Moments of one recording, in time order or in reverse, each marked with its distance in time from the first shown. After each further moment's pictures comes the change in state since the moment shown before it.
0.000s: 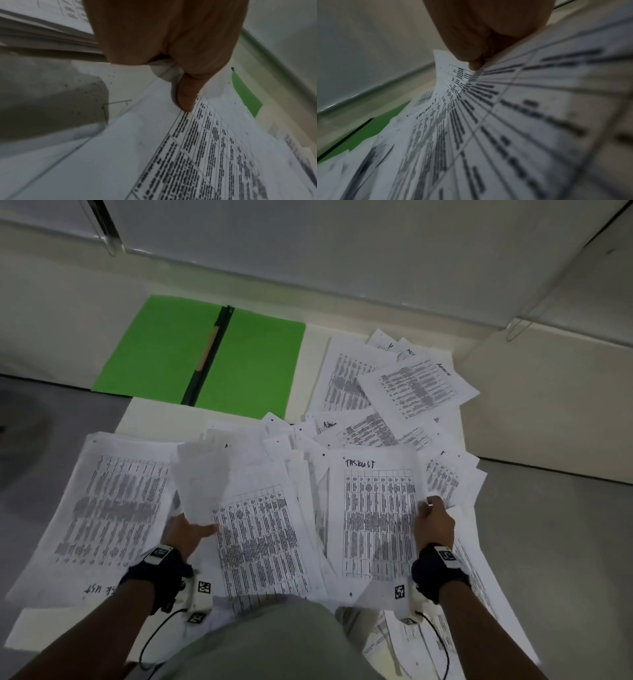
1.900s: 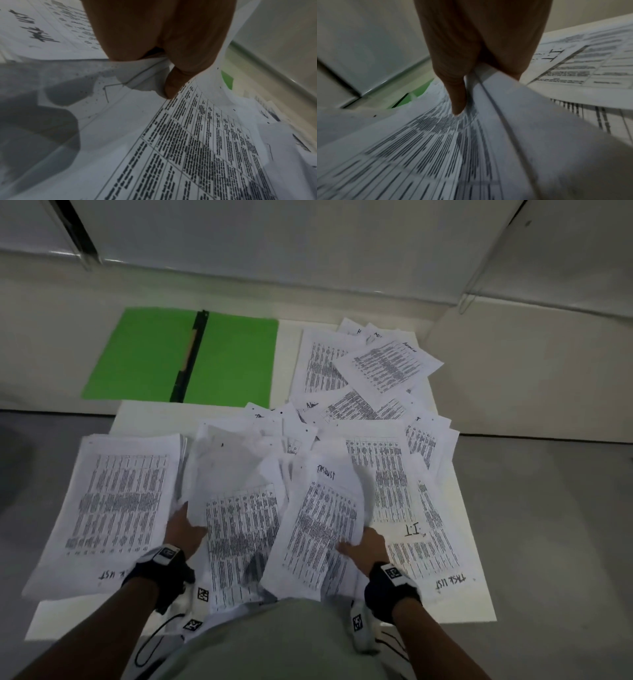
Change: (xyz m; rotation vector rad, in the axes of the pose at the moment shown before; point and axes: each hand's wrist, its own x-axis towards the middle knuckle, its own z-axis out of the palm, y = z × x) left_hand -0.028 -0.031 -0.011 0.363 -0.003 0.189; right_hand -0.159 0.016 0.061 0.213 -0.440 0.021
